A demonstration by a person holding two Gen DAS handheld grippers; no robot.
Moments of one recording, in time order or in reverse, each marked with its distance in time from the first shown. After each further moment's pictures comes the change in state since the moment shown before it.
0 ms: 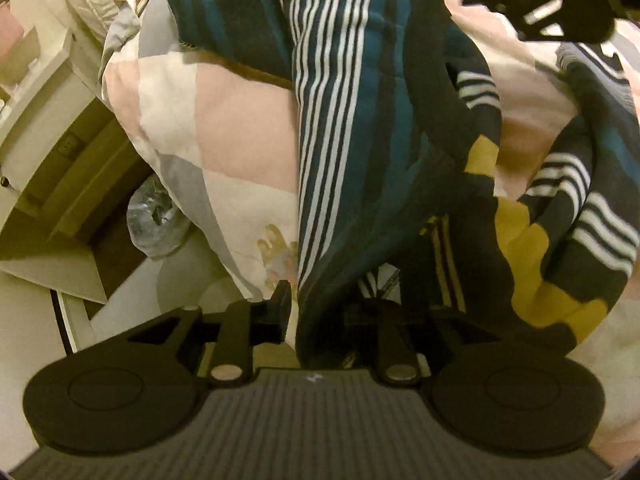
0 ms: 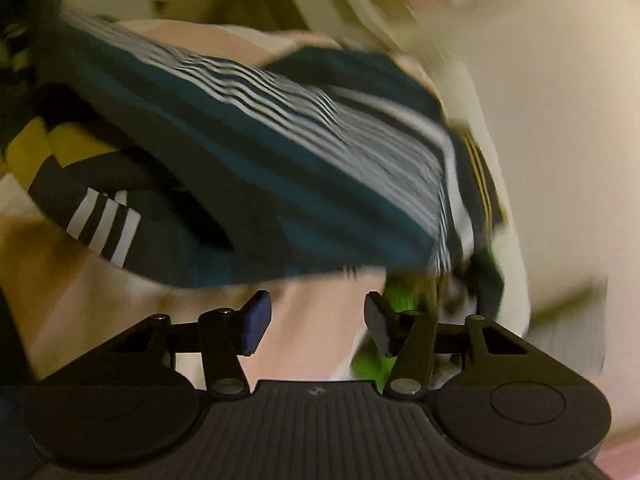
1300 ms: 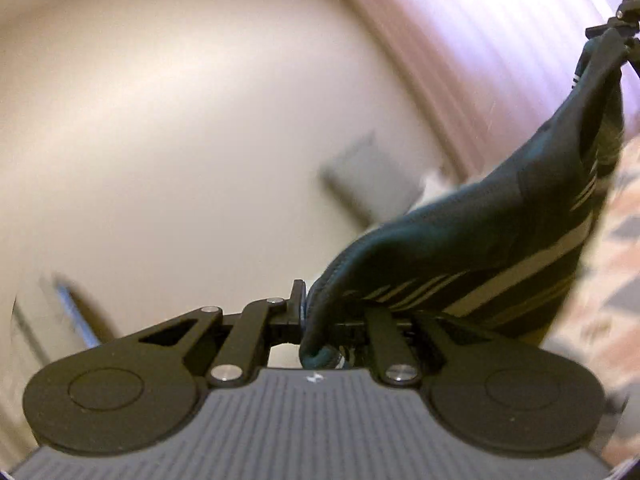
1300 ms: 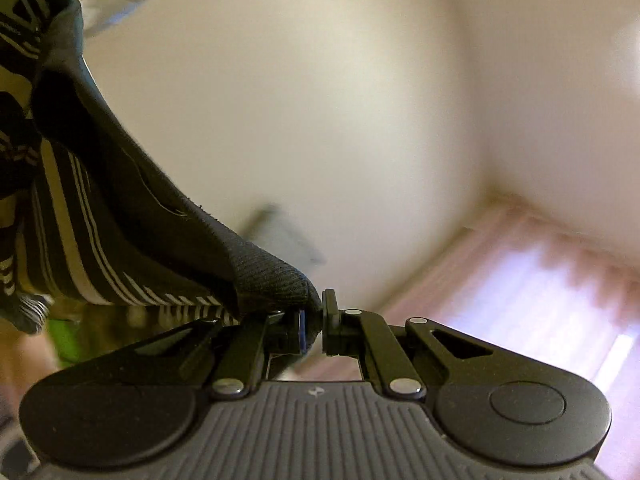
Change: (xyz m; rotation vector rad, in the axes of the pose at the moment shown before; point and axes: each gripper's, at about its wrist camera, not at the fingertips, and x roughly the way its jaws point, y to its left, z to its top) left arm -0.323 0.049 0.122 0.264 -1.092 0.247; right arm -0.329 -0.183 0.050 0.531 0.242 -0.927
